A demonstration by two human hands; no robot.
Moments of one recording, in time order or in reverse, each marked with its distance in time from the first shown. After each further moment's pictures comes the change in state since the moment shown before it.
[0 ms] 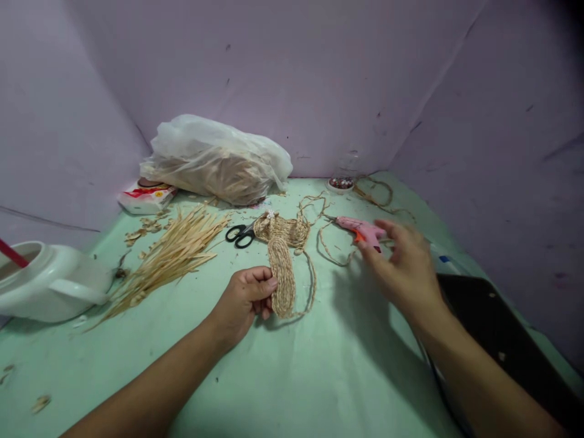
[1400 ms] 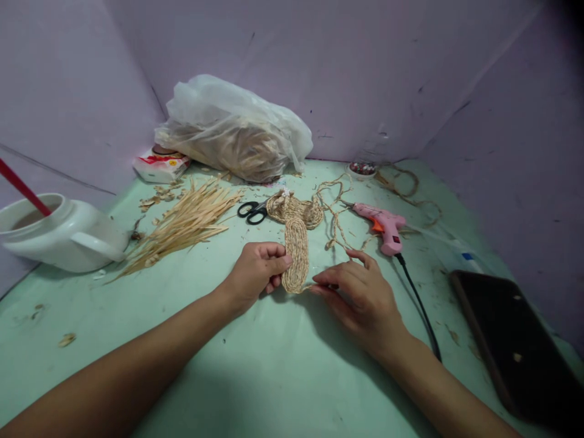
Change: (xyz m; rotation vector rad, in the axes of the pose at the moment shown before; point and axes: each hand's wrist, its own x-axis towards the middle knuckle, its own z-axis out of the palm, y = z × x) left_hand -0.001 -0.001 0.003 0.190 0.057 0.059; right_hand -0.052 -0.054 0.023 0.055 -0.315 -0.373
